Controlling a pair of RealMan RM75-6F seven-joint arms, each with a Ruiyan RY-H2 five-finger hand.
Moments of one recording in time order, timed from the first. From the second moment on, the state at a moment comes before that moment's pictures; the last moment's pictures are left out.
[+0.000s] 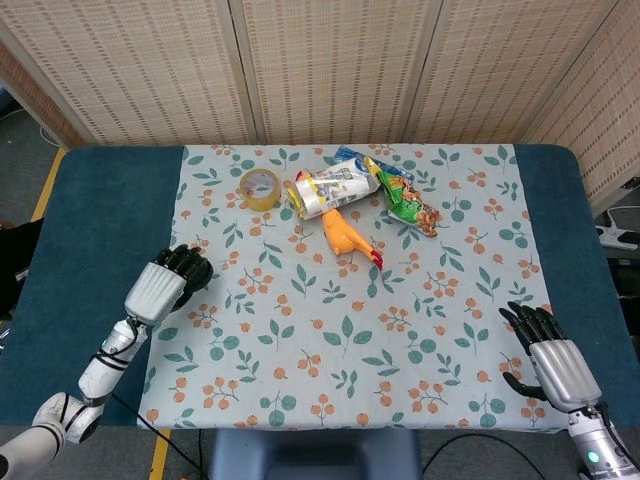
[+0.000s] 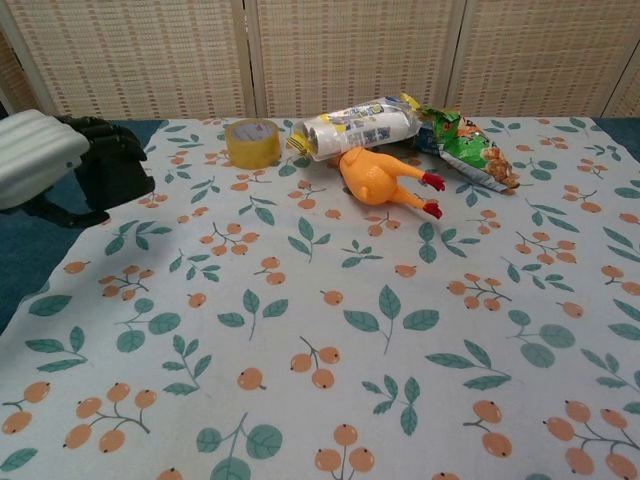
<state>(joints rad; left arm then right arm) -0.56 -1.73 -0.11 -0.68 1.75 1.35 0.09 0.11 -1.05 -0.04 -1.73 -1.57 1.35 -0.05</state>
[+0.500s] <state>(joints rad) -0.58 -1.90 0.03 -0.47 1.83 1.40 0.41 0.11 -1.04 -0.04 -1.73 -1.57 1.35 -0.04</state>
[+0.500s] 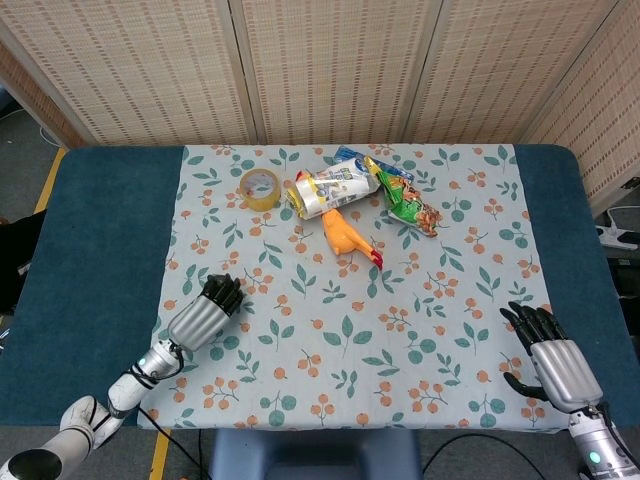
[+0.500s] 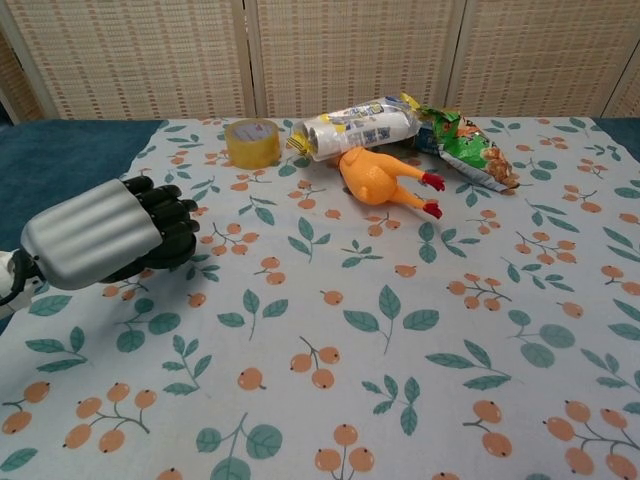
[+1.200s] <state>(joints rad) -0.55 -1.81 0.01 -0.76 1.67 1.23 0.39 0.11 -1.05 -0.04 -1.74 -1.56 1.35 -0.05</state>
